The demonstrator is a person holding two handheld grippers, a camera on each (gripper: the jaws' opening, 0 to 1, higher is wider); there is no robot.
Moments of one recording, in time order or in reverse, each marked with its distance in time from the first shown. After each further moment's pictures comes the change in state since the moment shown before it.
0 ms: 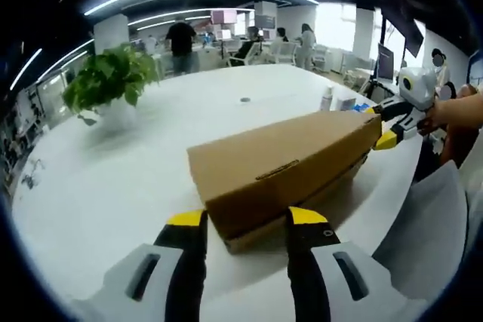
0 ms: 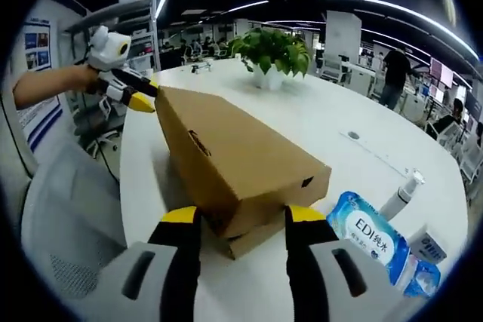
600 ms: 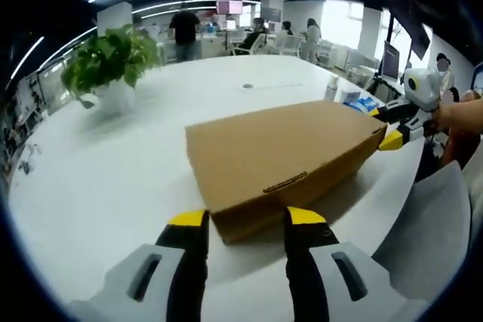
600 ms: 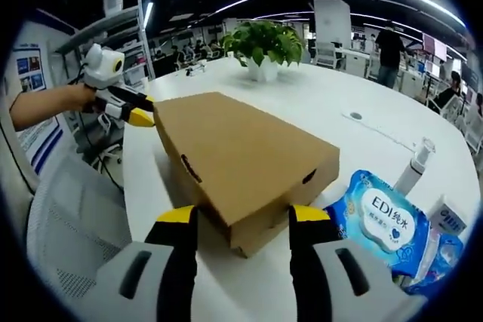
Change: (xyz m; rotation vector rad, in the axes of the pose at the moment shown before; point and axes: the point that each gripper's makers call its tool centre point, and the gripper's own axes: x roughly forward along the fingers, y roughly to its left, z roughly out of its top) left arm 0.014 -0.001 -0.022 -0.041 0.049 0.003; right arm 0.010 0.004 -0.014 0.119 0.005 0.009
